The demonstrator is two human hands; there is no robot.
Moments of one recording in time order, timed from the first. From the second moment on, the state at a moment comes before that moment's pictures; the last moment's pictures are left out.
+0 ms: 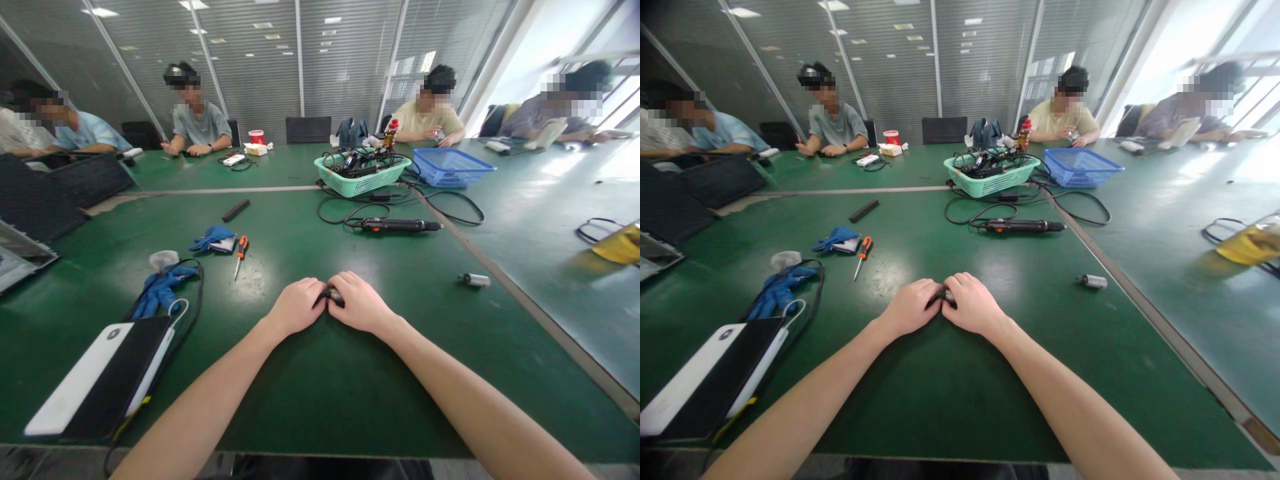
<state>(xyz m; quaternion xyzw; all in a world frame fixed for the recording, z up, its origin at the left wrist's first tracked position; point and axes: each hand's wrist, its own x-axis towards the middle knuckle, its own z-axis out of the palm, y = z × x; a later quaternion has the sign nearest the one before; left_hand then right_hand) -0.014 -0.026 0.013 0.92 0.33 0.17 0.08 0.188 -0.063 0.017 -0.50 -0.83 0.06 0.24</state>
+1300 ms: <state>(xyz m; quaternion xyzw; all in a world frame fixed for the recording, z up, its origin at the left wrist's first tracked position) -0.012 -0.025 0.016 0.93 0.32 0.15 0.08 0.190 -0.063 0.017 -0.51 -0.83 0.05 0.23</state>
